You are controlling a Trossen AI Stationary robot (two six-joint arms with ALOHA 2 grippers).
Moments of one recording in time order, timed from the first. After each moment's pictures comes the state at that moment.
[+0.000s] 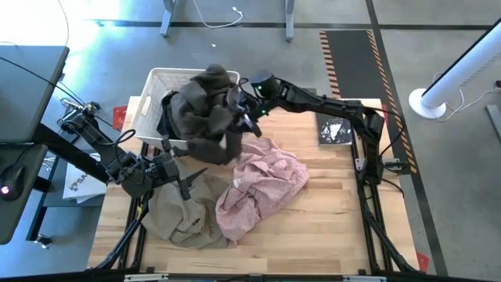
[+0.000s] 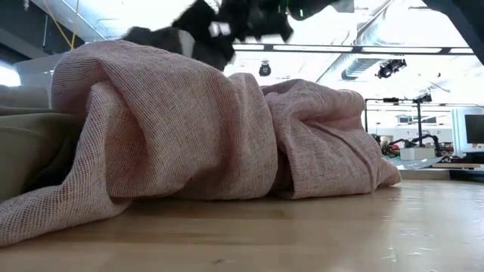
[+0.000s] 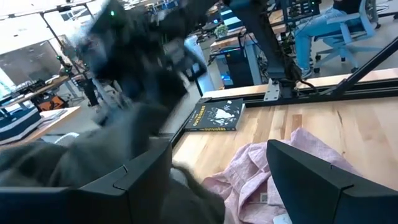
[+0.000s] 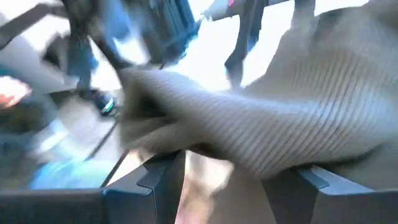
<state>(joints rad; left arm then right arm) -0.70 0.98 0.92 -0.26 -1.16 0.02 -0.37 1.97 1.81 -0.26 -0.80 0.02</state>
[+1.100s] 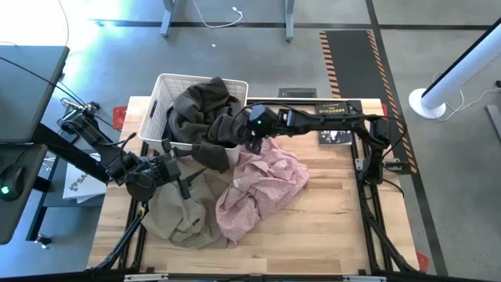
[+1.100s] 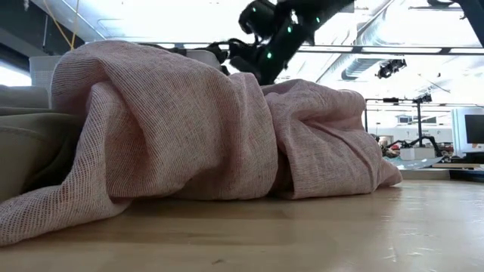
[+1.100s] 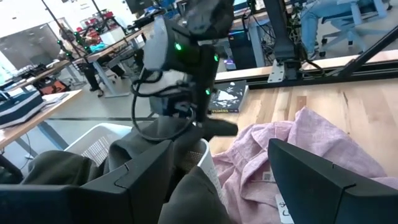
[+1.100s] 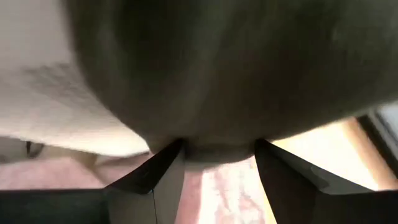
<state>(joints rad) -0.70 0.98 0.92 -0.42 -1.16 -0.13 -0.24 1.89 1.45 -0.38 0.11 0.03</state>
